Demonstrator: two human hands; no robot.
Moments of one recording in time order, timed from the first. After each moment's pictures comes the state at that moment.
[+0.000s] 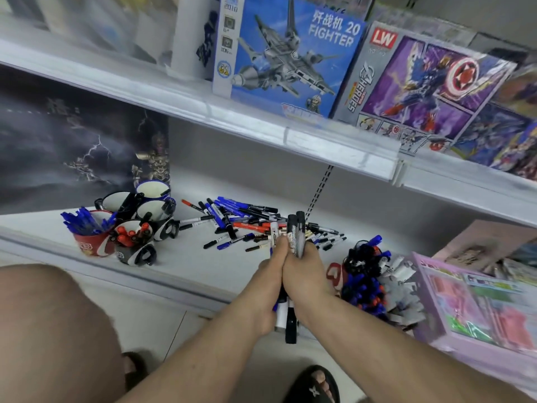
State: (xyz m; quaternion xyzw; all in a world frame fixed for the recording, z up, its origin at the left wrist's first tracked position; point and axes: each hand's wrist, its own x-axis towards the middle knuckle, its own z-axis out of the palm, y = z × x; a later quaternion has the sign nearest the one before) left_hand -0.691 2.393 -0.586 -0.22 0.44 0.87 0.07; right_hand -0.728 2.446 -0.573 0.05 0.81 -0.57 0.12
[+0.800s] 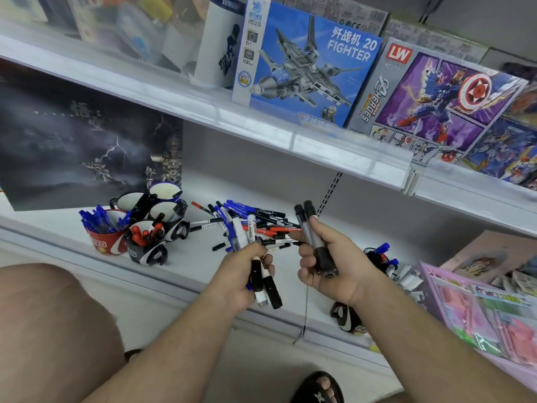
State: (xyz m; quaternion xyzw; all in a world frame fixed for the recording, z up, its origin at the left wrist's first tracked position) left_hand -0.691 2.333 -0.592 -0.28 0.31 0.91 -0.03; right_hand -0.745 2.469 -0.510 0.07 0.58 -0.71 0.39
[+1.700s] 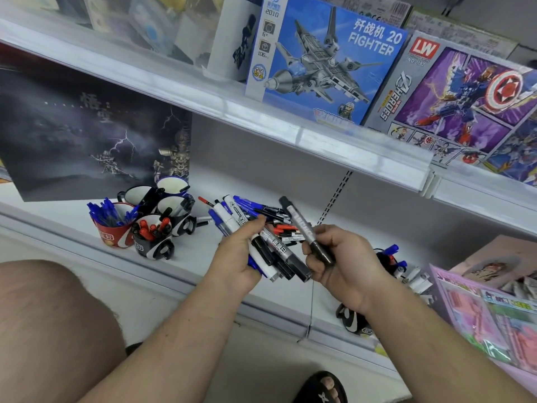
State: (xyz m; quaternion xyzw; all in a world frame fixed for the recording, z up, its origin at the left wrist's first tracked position) left_hand -0.698 2.312 -0.580 -0.22 0.25 0.94 -0.07; right_hand -0.734 2.458 -0.509 0.00 0.65 -0.70 0.30
